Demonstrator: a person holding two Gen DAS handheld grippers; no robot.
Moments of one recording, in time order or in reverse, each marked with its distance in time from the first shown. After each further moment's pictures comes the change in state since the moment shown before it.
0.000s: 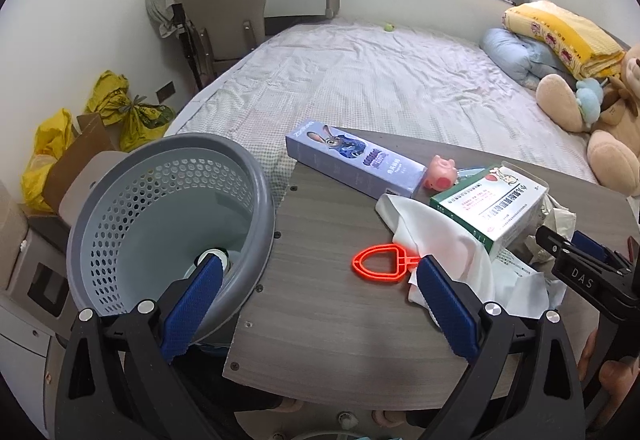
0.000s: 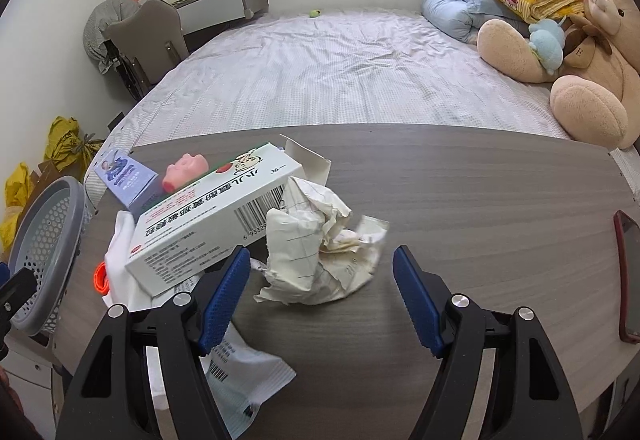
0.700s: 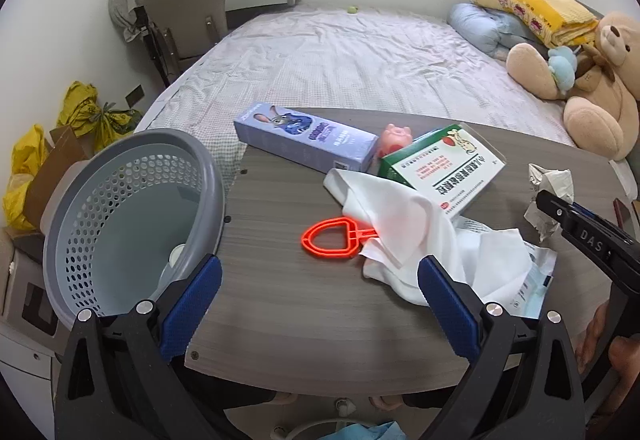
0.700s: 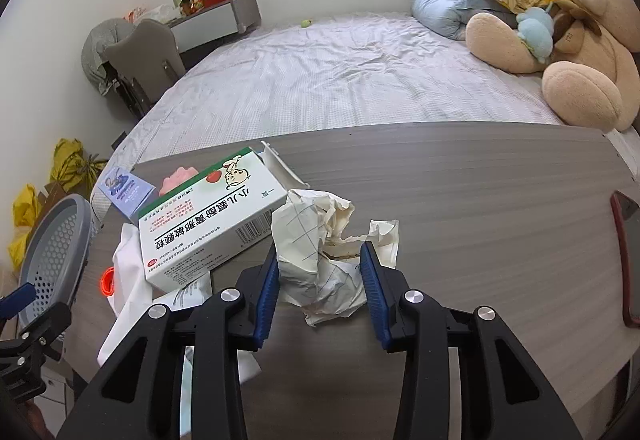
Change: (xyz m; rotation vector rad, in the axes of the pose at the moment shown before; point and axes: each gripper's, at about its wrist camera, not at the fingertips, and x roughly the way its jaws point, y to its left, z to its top) left arm 0.005 -0.034 -0.013 0.095 0.048 -0.090; right arm -0.026 -0.030 -0.013 0.080 -0.048 0.036
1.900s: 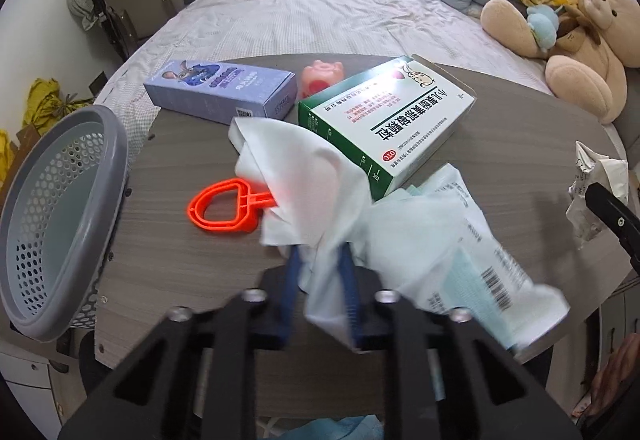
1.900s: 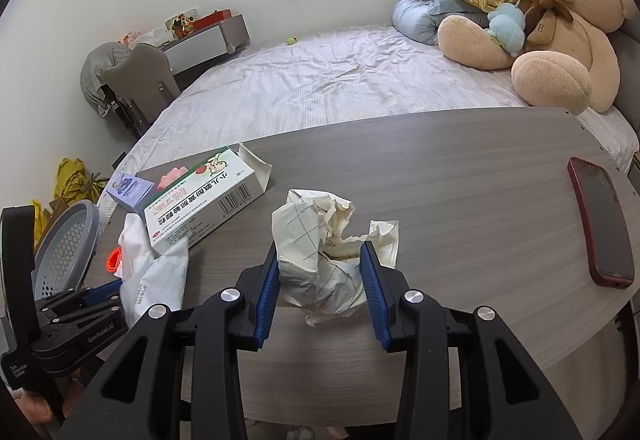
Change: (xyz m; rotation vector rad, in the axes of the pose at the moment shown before) left arm 0.048 -0.052 -0.015 0.071 0.122 -0.073; right arm -0.045 -0.039 -0.031 0.041 -0.054 0.002
